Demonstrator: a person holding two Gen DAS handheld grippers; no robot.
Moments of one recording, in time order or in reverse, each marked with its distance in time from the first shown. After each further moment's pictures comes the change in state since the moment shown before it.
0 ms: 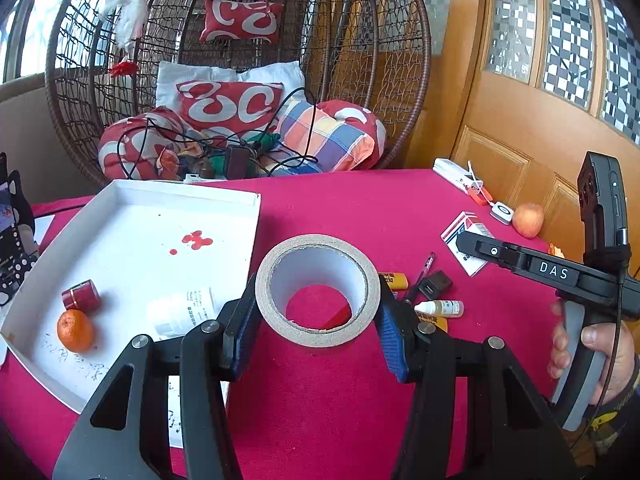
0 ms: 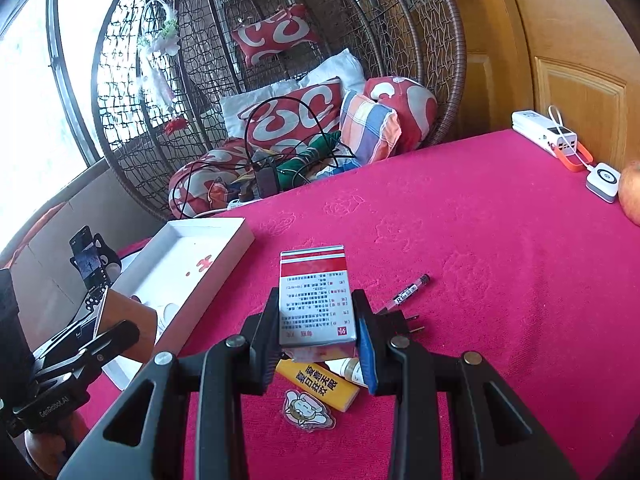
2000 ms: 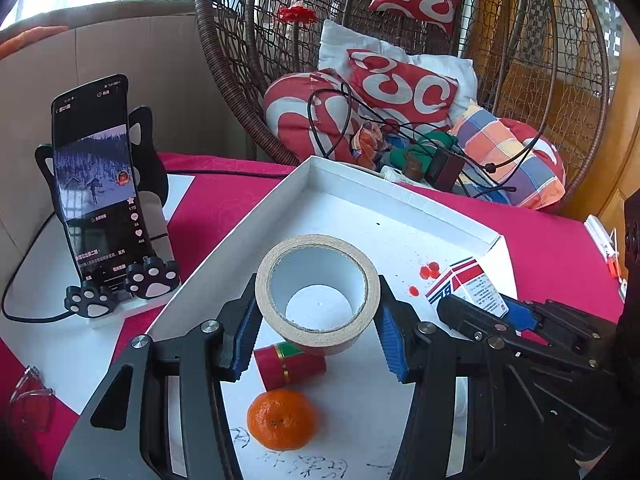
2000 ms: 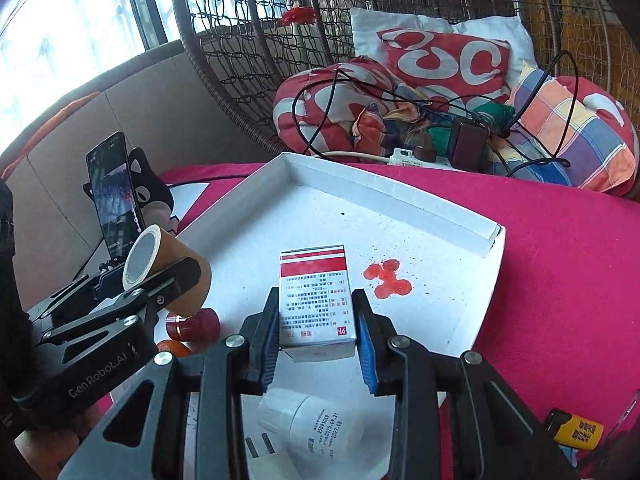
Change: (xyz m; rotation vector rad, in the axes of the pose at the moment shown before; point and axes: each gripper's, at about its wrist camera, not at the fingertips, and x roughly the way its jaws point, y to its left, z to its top) left arm 0.038 0.191 0.031 -0.262 0.091 0.382; right arm 0.175 0.205 0.013 -0.290 0.250 0.150
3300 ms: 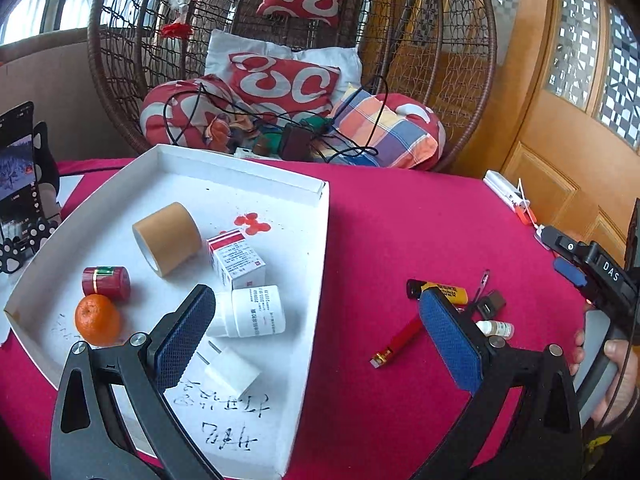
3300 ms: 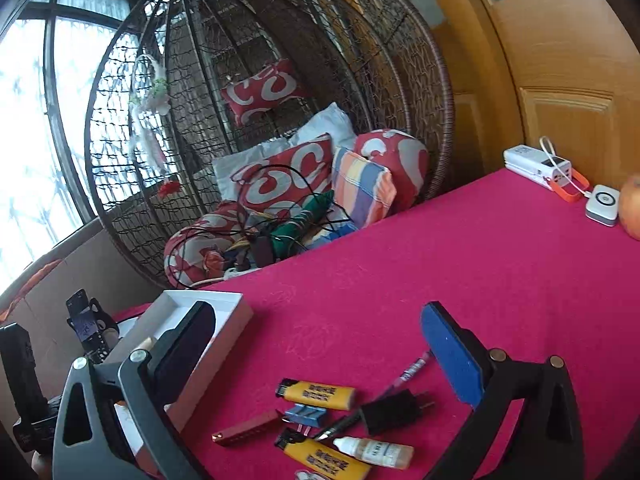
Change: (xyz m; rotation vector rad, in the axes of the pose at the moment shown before) left arm -0.057 -0.120 -0.065 0.150 -0.017 -0.284; right arm -0.192 -0.192 -0.106 0.423 -0.397 -0.289
